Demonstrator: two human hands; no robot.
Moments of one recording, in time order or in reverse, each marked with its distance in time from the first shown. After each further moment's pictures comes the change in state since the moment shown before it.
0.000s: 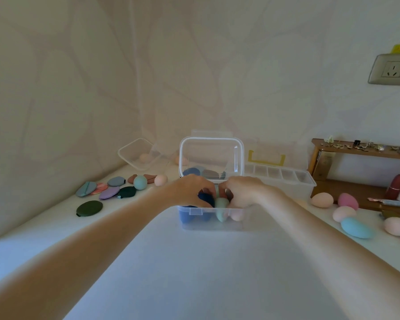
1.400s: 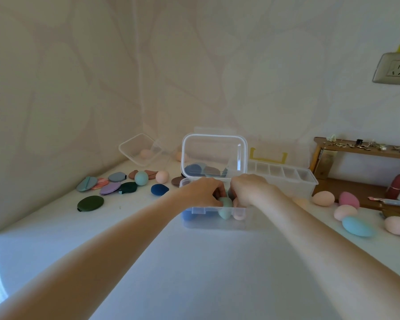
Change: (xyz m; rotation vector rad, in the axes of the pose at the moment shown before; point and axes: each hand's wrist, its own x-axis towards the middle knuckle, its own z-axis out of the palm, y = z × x) left_hand 0.010 0.018 0.017 -0.068 0.020 -0.065; right_hand 0.001 -0.006 0.003 -0.161 0.039 0.108
